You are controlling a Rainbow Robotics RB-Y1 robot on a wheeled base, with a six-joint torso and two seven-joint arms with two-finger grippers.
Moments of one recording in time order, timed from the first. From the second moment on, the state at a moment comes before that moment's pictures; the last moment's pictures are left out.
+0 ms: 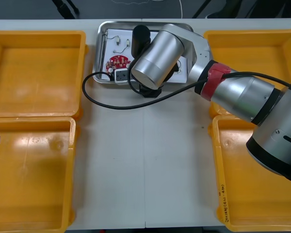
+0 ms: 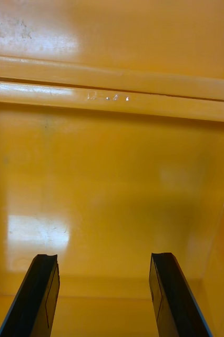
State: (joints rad) right arm -1.22 -0.29 0.91 -1.06 -0.63 1.17 2.20; left arm -0.04 0.75 0.44 -2.29 0.89 1.91 -1.23
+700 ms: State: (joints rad) right arm -1.23 -0.34 0.75 -1.32 -0.80 1.49 2.23; left arm -0.04 0.75 0.44 -2.29 0.89 1.91 -1.23
